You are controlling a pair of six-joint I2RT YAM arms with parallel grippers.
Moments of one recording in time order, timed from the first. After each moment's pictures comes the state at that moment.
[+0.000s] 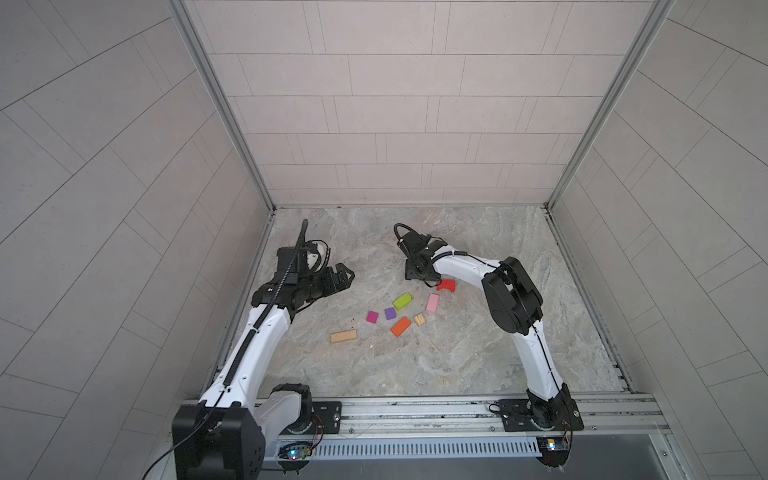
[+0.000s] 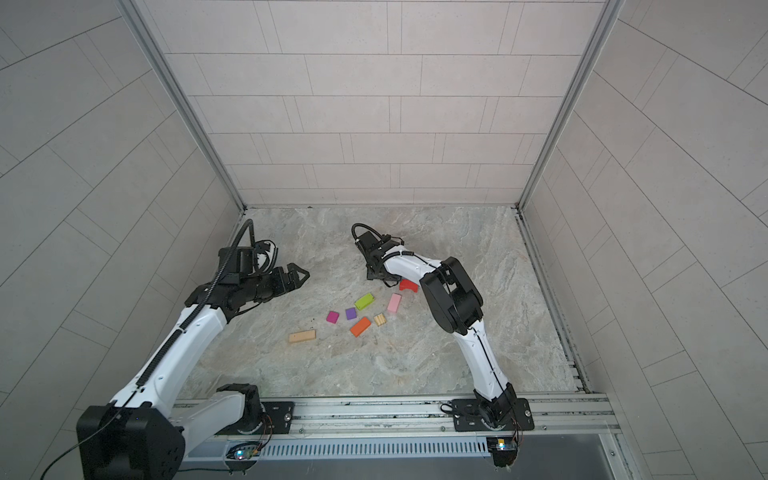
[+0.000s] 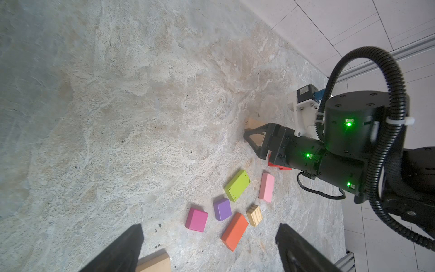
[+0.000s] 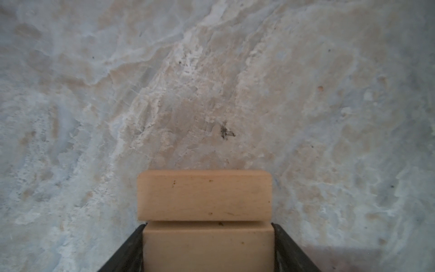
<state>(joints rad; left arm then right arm) -0.04 1.09 0.85 -0.58 0.44 -0.43 0.62 2.23 1.72 -0.71 0.28 0.71</state>
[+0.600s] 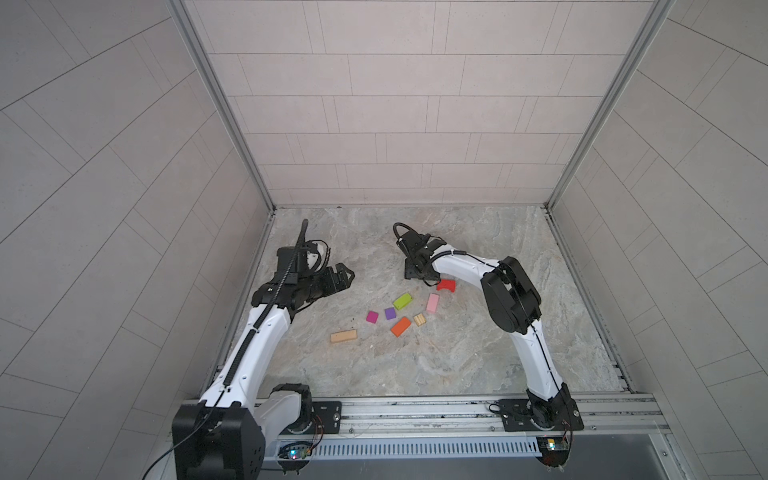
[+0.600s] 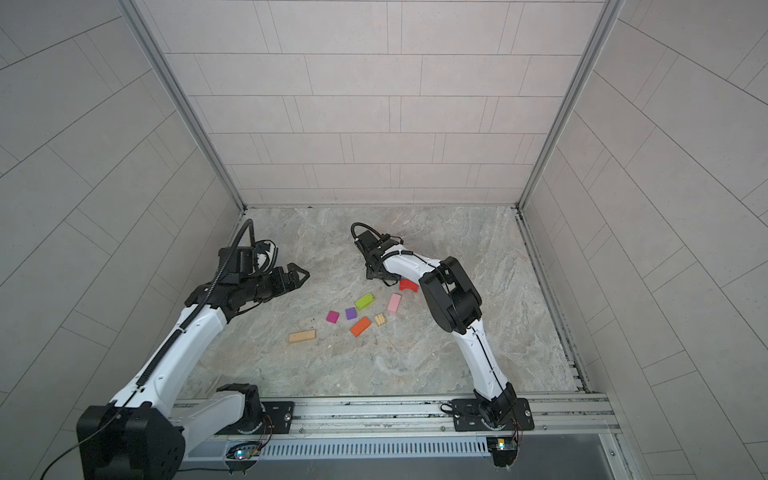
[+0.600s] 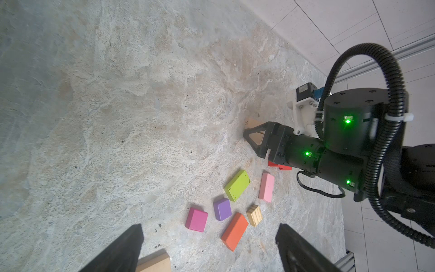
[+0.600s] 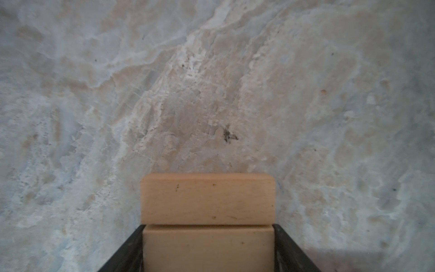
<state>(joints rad) -0.04 1.09 0.85 -0.58 0.44 -0.43 0.62 2.24 1.74 -0.72 0.28 0.70</state>
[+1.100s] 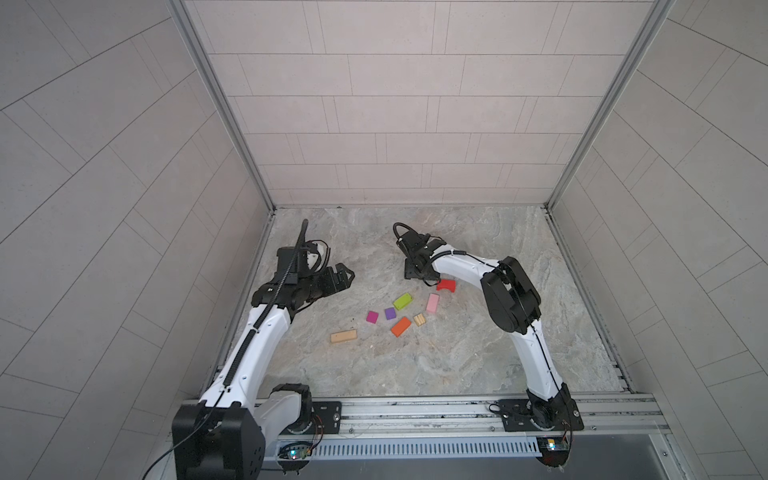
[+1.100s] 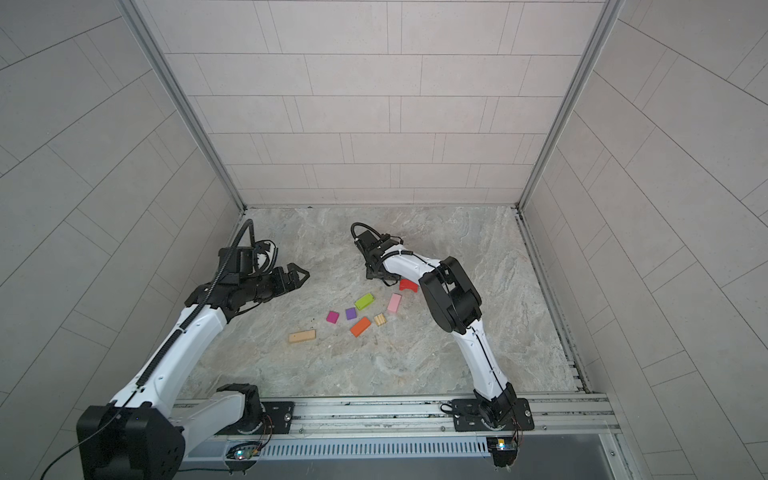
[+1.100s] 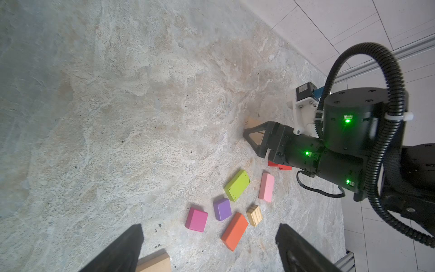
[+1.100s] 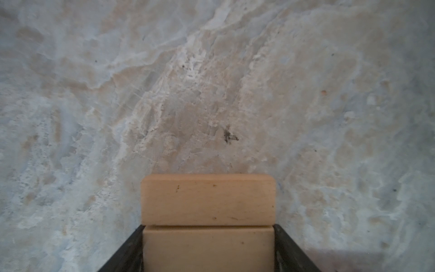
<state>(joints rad) -0.04 1.09 0.85 -0.58 0.44 -0.43 0.62 2.25 1.75 -0.72 0.28 0.70</state>
